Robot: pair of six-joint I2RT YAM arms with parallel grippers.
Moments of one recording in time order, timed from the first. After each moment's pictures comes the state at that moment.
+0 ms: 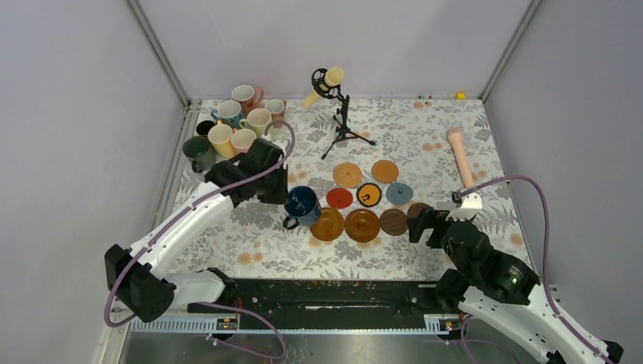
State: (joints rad) left arm -0.58 1.22 1.17 -0.90 0.02 -0.43; right arm 0.85 0.29 0.62 -0.86 0.56 0.61
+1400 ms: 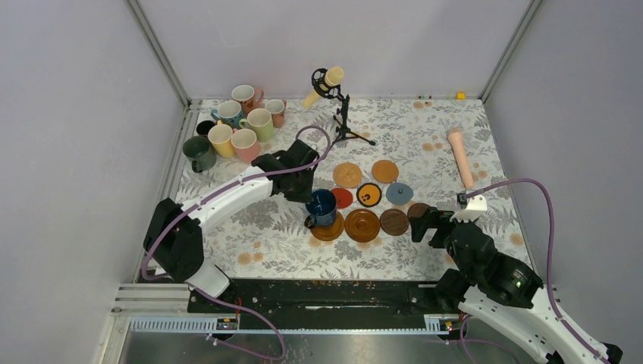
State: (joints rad) left arm -0.70 1.53 1.18 -0.75 -0.05 -0.53; right arm 0.85 0.26 0.62 -0.86 0.58 0.61
